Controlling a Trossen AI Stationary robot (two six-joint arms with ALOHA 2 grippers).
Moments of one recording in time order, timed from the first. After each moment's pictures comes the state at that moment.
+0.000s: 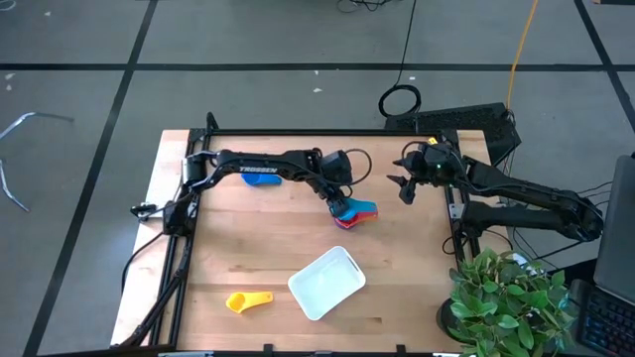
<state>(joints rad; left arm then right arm) 0.21 2.10 1.67 -0.59 0.25 -0.29 -0.45 0.77 0.55 -0.36 0.03 -0.07</state>
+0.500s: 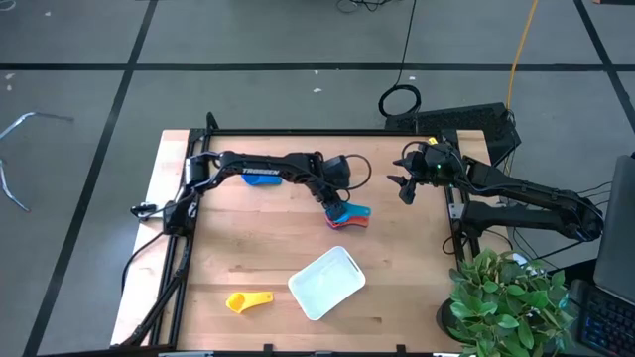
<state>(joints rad) 0.21 2.12 1.67 -0.68 0.22 -0.27 -0.45 0.77 0.55 -0.36 0.03 -0.08</state>
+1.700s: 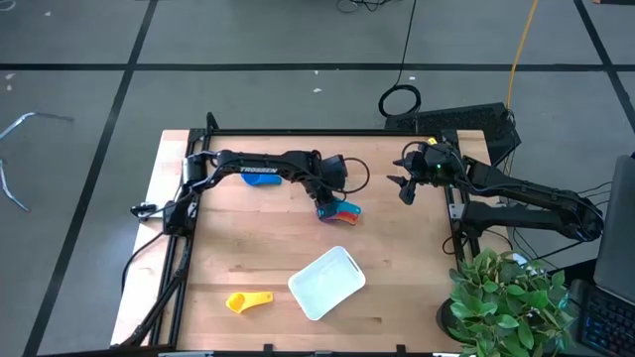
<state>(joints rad) 0.21 2.10 1.66 -0.77 0.13 -0.08 -0.45 0.77 0.55 -0.36 0.02 -0.09</state>
